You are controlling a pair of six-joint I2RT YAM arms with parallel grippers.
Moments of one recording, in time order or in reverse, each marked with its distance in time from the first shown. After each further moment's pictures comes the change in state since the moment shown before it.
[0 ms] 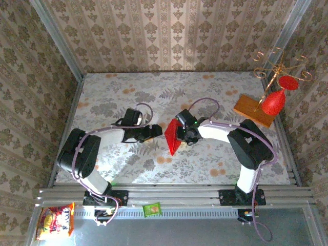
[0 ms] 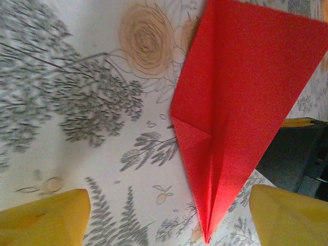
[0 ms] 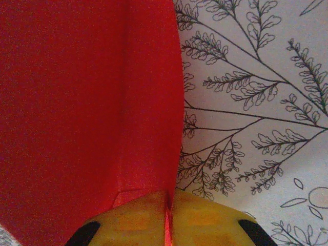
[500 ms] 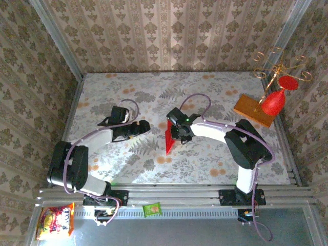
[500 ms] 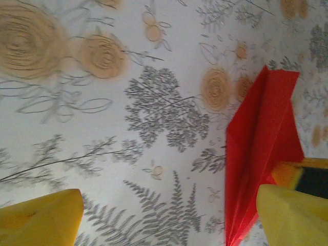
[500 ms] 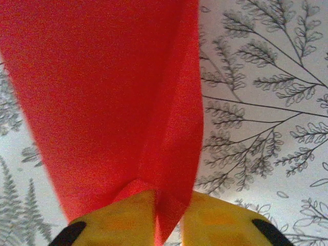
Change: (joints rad) left arm 0.152 -0.166 -0.017 -0.166 -0.123 0.084; right arm 0.072 0.043 0.148 -0.156 0.098 -0.002
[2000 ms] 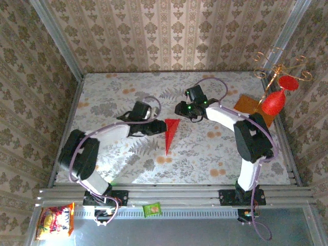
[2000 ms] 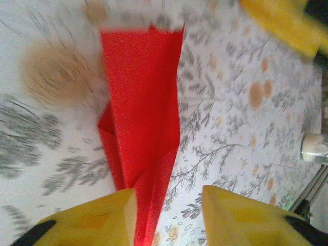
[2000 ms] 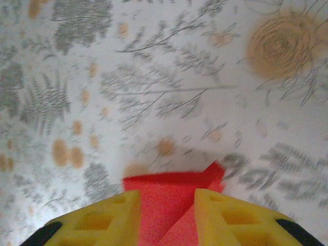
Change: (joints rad) left arm -0.222 0.103 0.176 0.010 0.029 -0.058; right arm -0.258 -0.014 0.097 0.217 -0.286 -0.154
